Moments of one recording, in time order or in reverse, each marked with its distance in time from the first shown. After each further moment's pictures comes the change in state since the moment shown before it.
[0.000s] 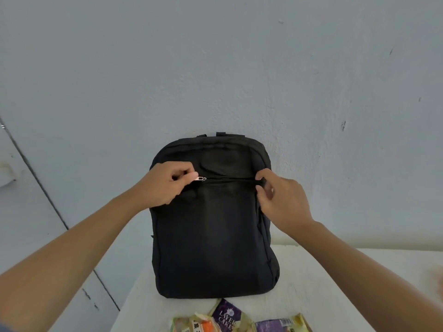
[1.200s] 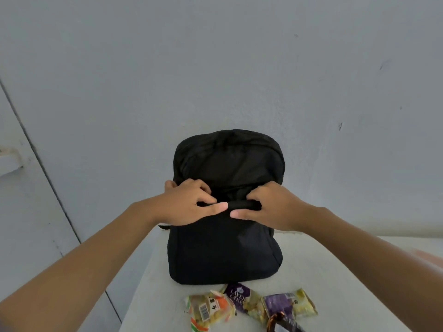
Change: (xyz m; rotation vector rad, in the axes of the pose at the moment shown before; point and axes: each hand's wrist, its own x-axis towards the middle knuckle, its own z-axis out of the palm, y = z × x) left_hand -0.063 0.004 0.002 0.346 -0.387 -0.024; right_hand -0.010 -0.080 -0.017 -0.196 -0.610 -0.102
